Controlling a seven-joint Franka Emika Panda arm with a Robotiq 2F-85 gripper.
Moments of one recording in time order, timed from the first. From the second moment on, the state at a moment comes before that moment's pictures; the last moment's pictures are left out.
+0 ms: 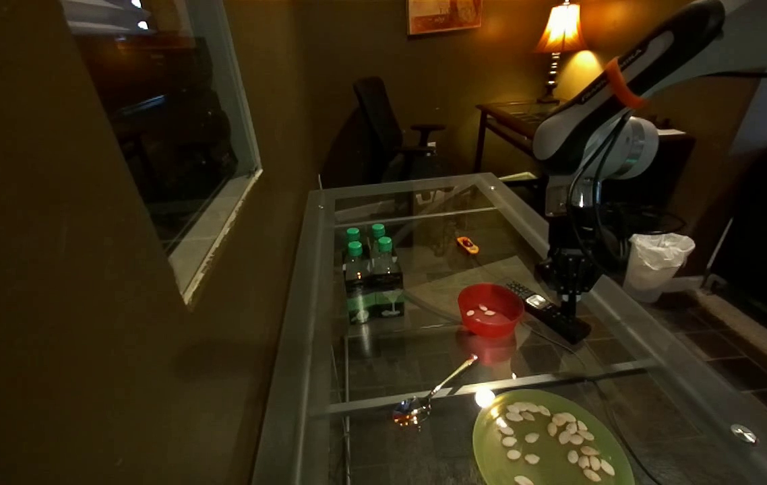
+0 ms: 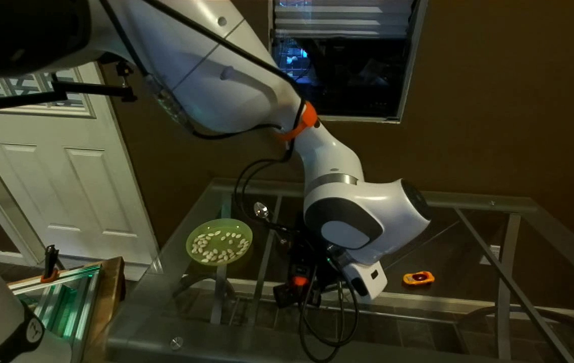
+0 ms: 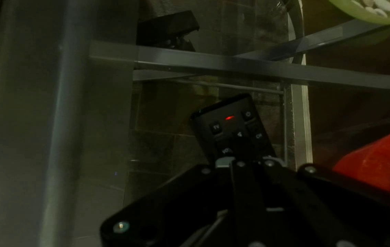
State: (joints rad) arm -0.14 0.57 -0.06 -1.88 0.33 1.97 0.01
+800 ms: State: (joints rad) arm -0.11 0.52 -0.06 -1.94 0.29 2.05 0.01
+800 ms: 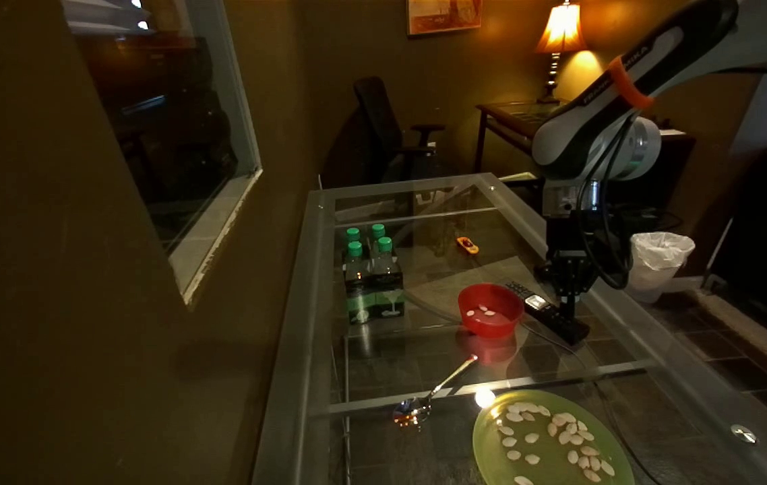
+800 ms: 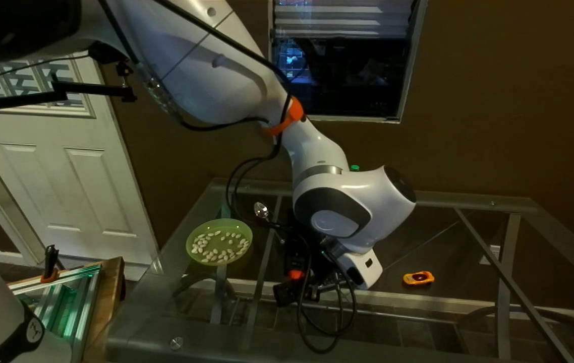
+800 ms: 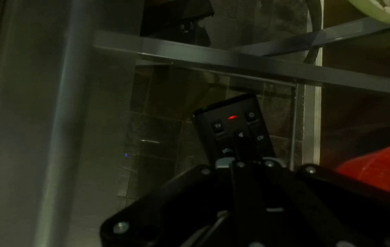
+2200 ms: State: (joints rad) arm -0.01 0.30 -0.07 -2.19 0.07 2.27 0.18
